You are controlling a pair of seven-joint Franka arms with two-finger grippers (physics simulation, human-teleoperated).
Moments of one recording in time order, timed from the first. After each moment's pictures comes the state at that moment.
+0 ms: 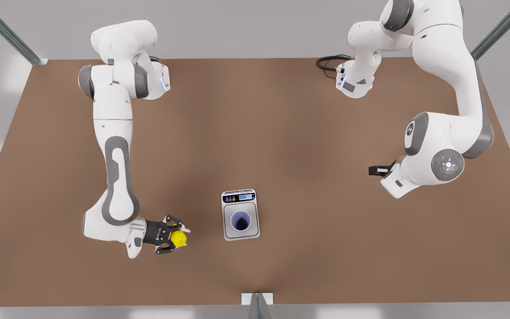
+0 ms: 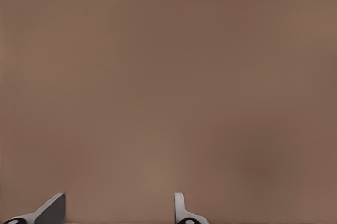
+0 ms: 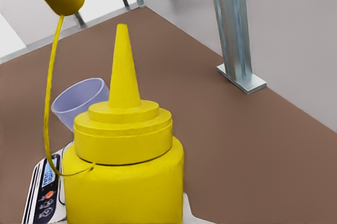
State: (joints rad) left arm -0.06 0.39 -0.10 -1.41 0.05 1.51 -0.09; right arm 0.27 1.01 -0.26 -1.12 1.36 1.90 -1.64
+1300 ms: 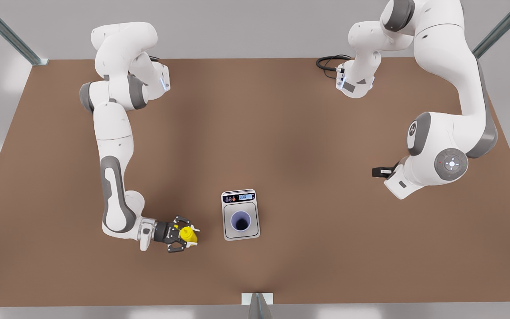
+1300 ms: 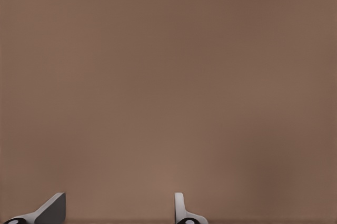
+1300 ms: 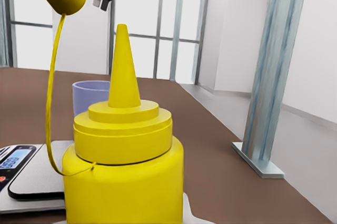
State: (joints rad) left arm -0.06 0.39 -0.10 -1.41 0.07 1.52 -0.08; right arm 0.15 1.16 -0.07 -1.12 1.63 1.86 -2.35
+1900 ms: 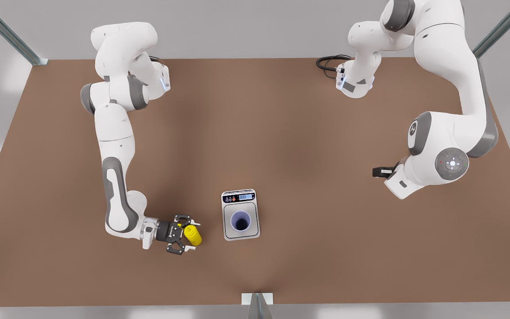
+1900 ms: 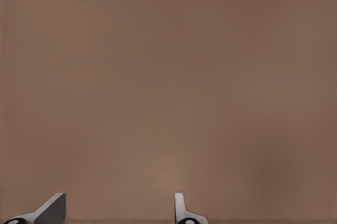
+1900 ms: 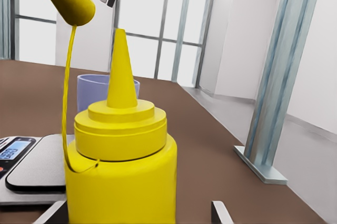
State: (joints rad) left arm -0.05 0.39 -0.10 -1.41 0.08 1.52 -0.08; right arm 0.14 1.17 -0.05 -1.12 1.63 1.87 -2.42
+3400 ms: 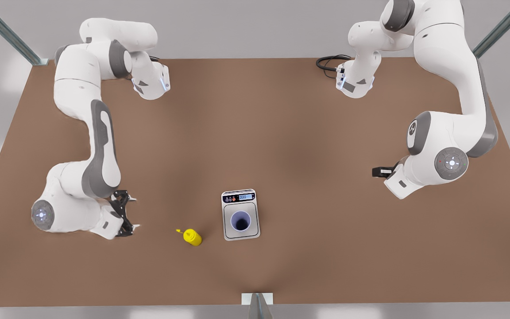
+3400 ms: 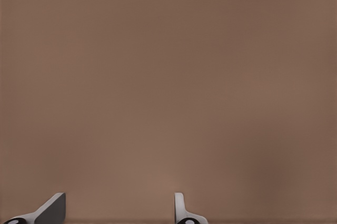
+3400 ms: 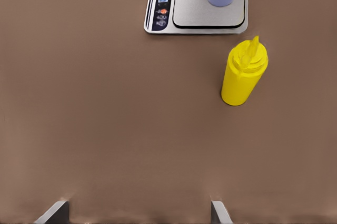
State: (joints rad) left arm -0.06 0.39 -0.10 -1.40 0.08 1.51 -0.09; right arm 0.15 0.70 -0.07 -1.00 0.21 1.55 -1.65
